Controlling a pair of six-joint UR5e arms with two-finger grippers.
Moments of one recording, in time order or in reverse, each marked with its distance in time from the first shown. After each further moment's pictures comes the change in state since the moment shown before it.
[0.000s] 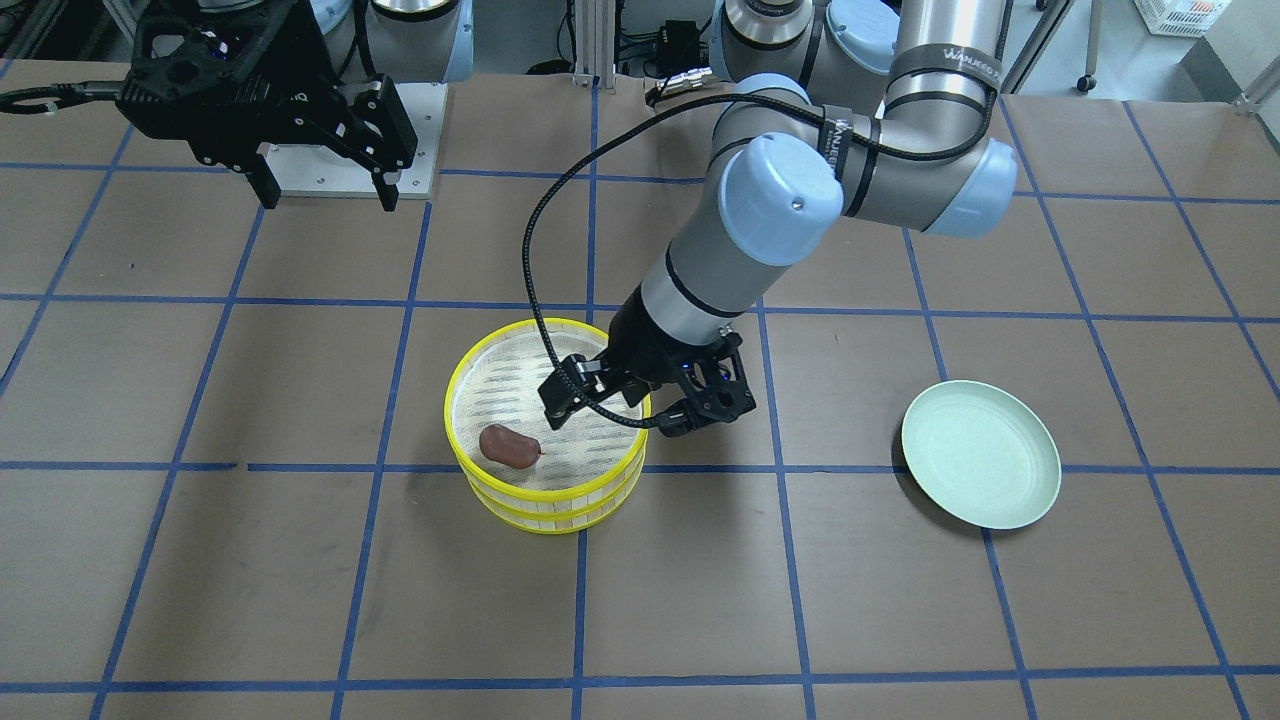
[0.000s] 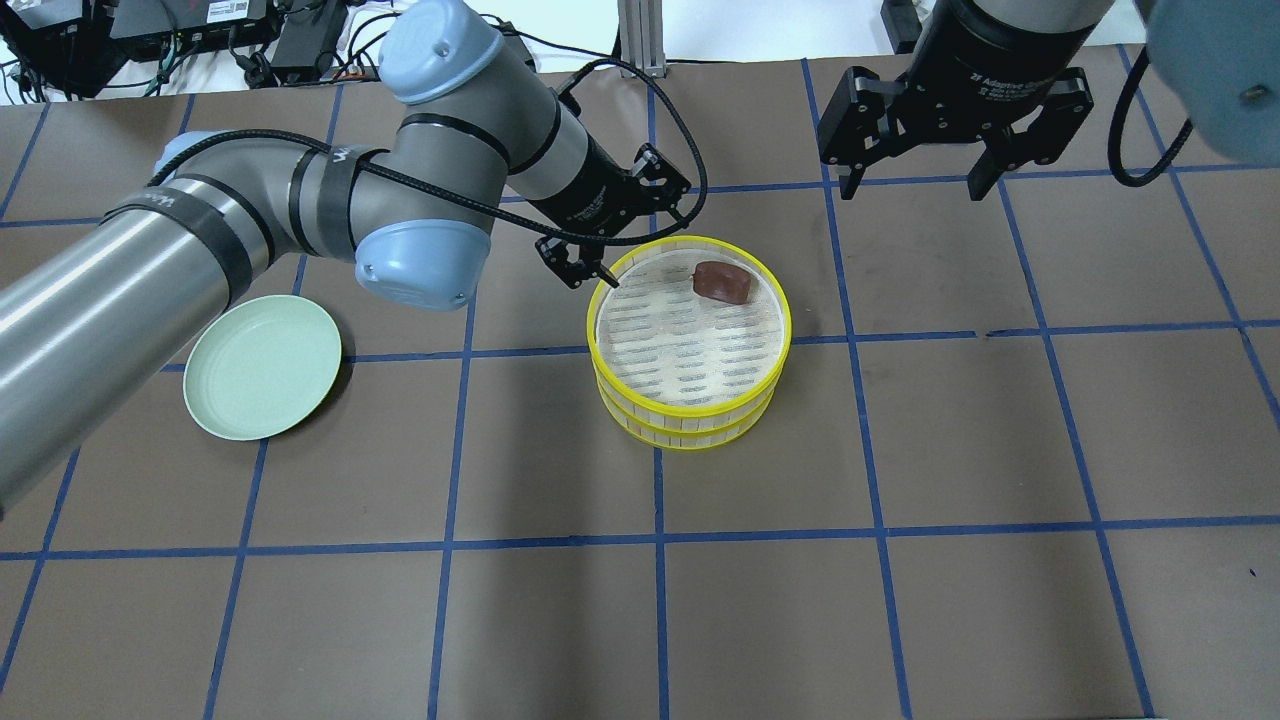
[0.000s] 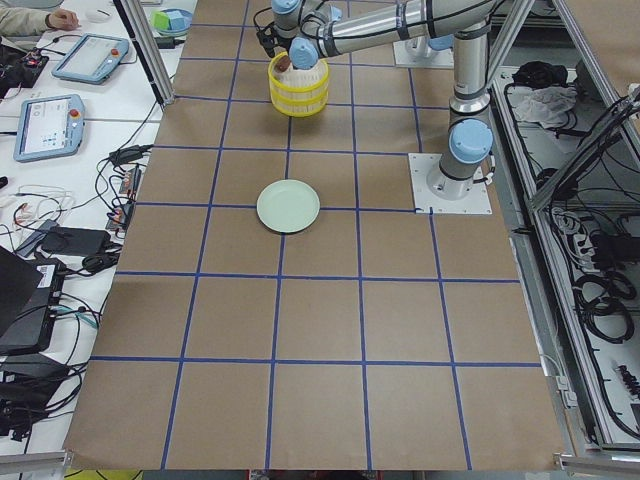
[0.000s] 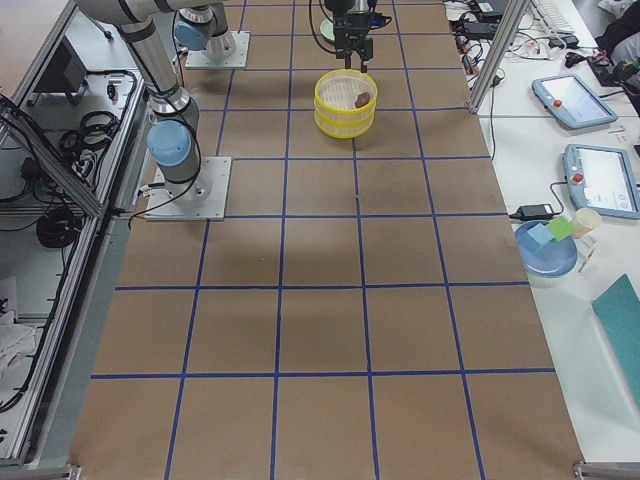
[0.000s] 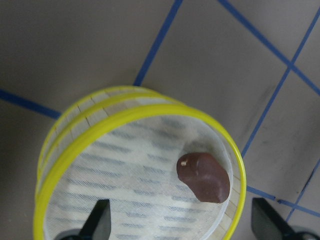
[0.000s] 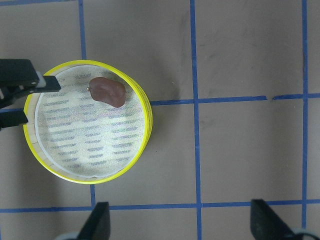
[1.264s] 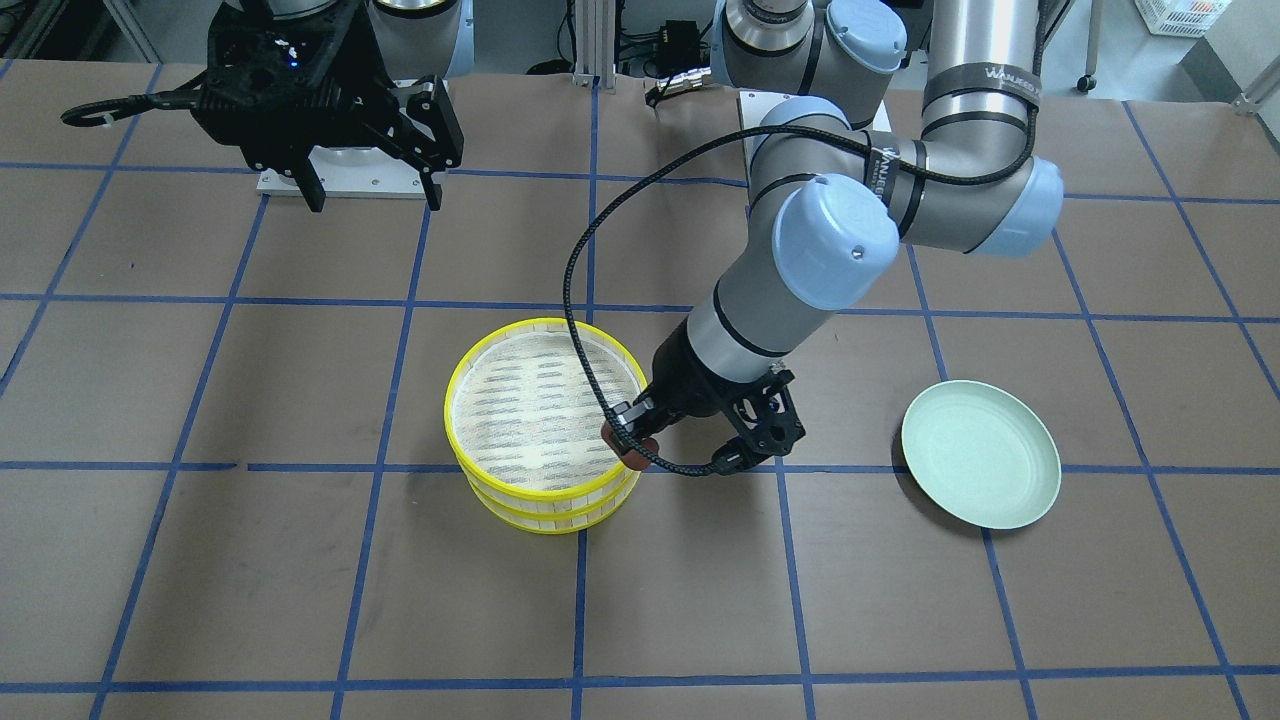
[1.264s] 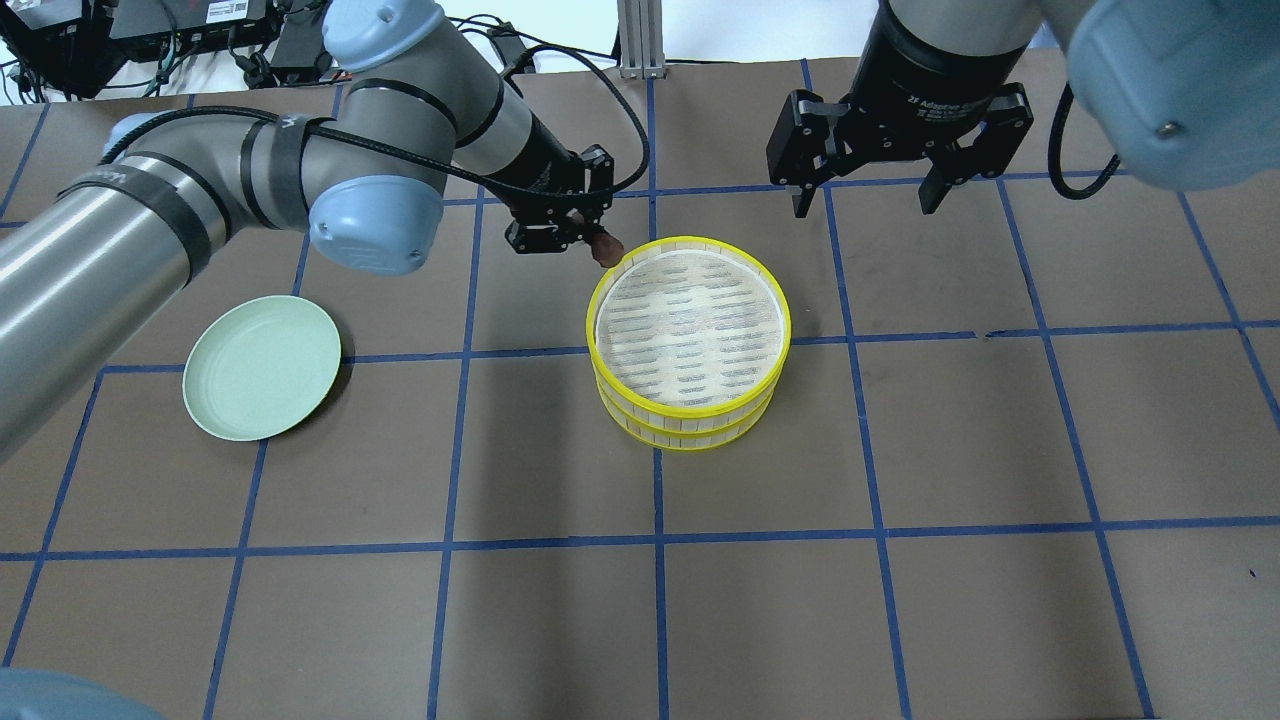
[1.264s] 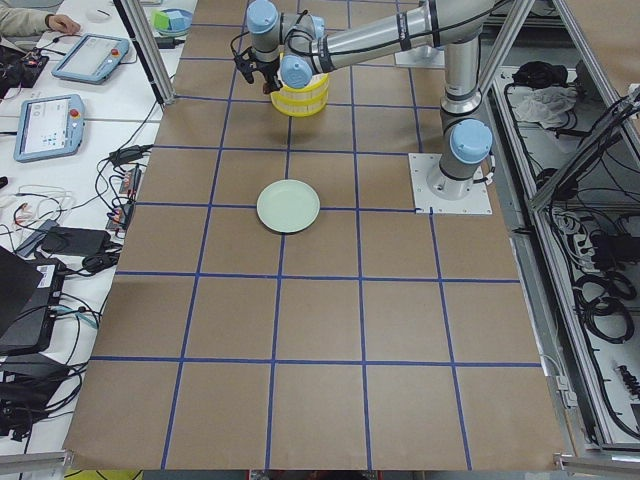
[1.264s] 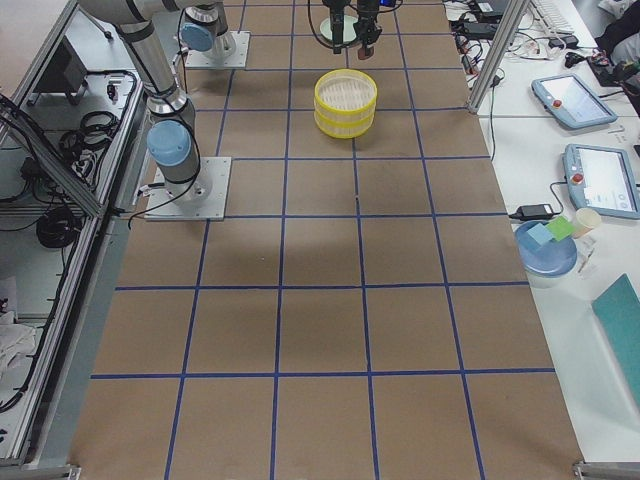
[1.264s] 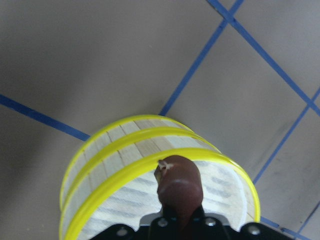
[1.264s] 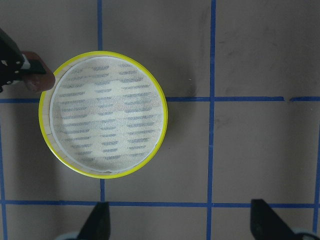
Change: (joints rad) left arm 0.020 -0.045 0.033 -0.027 -0.016 -0.127; right arm 0.051 0.016 -0.001 -0.013 0.001 0.015
